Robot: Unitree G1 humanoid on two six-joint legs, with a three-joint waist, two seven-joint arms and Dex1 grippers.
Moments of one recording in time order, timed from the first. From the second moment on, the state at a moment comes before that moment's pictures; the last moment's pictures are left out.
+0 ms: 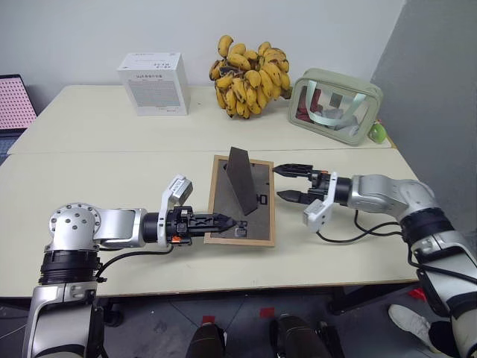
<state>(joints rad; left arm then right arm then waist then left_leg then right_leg) -0.56 0.69 0.16 0.21 -1.63 1.61 -0.38 -0.97 -0.60 0.41 0.69 -1.11 -1.14 -0.14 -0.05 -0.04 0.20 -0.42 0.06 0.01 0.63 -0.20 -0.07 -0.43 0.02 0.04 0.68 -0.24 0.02</state>
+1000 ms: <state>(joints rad) -0.48 0.81 0.15 0.19 -1.81 1.33 -0.25 -1.00 -0.62 0.53 0.86 -0.81 -1.30 -0.12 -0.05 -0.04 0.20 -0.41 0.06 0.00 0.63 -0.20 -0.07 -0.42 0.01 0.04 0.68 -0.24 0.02</state>
